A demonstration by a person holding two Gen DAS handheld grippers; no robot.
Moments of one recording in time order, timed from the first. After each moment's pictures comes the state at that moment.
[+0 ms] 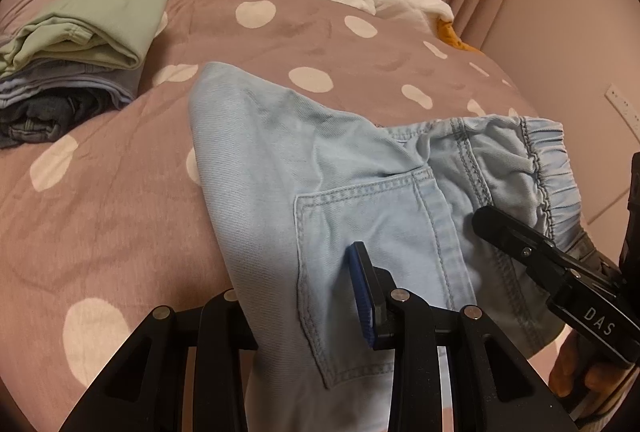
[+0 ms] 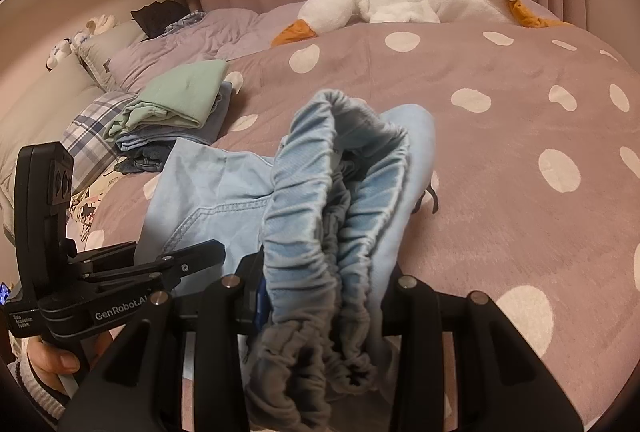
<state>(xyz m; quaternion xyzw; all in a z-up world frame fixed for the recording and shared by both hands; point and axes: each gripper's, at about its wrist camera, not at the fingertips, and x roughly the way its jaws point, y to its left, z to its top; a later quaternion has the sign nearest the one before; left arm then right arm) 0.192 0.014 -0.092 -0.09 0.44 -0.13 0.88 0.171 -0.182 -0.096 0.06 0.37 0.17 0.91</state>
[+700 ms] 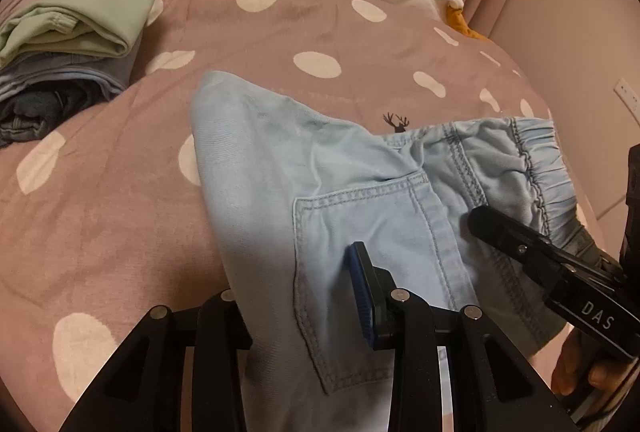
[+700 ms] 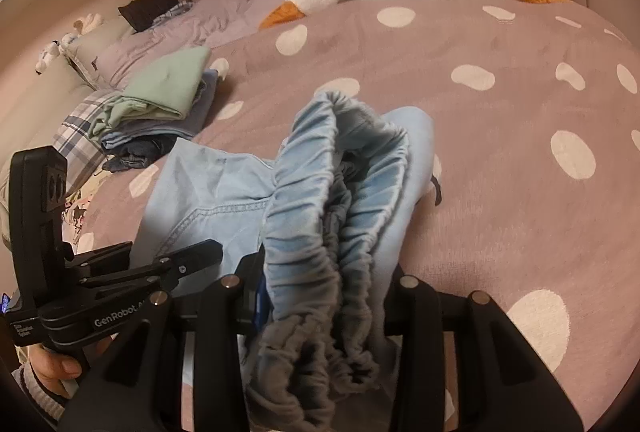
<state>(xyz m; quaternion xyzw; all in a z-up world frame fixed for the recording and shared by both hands) 0.207 0.009 -0.107 -0.09 0.46 -0.12 0.87 0.196 -0.183 -0.117 0.07 0.41 0.16 0.89</state>
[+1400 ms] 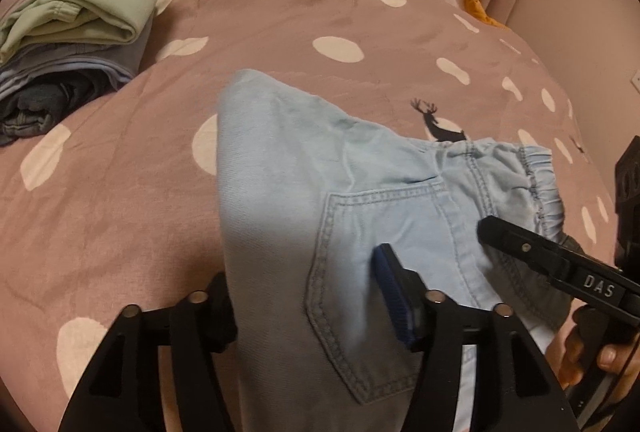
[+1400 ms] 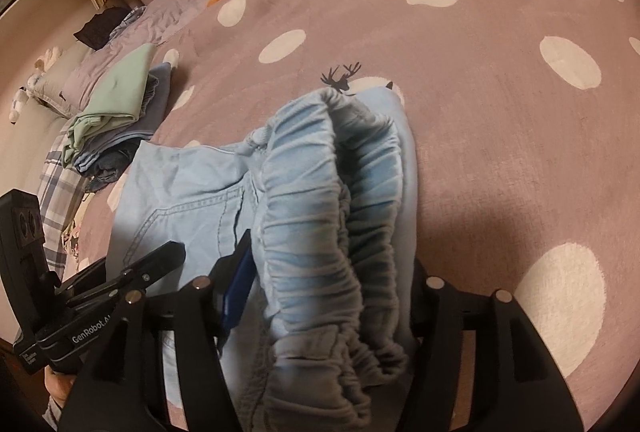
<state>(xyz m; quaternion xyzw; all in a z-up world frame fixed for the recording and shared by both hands) 0.215 0.013 -0.123 -0.06 0.48 -0.10 0.87 0.214 -0.208 -0.157 0.15 0.48 0.13 0.86</state>
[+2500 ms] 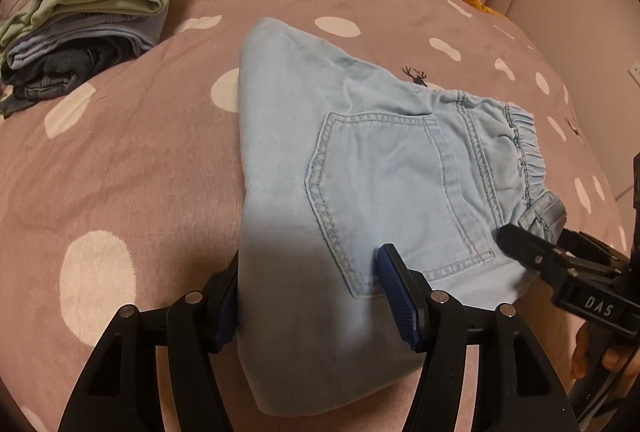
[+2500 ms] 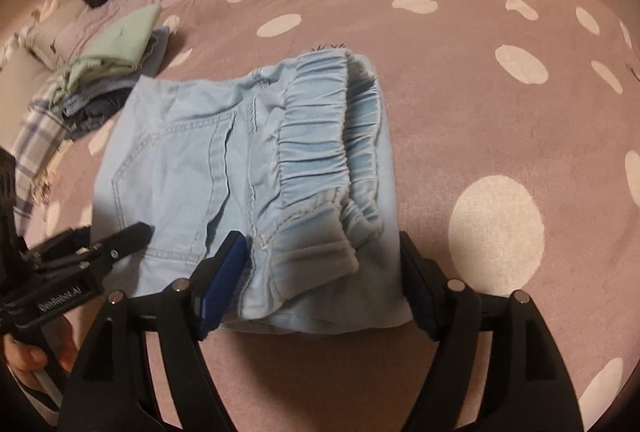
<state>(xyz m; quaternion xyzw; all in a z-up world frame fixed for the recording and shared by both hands) 0.169 0.014 -0.125 -0.06 0.49 -0.09 0.87 0.165 -0.207 -0.158 0.05 0.48 0.10 0.87</state>
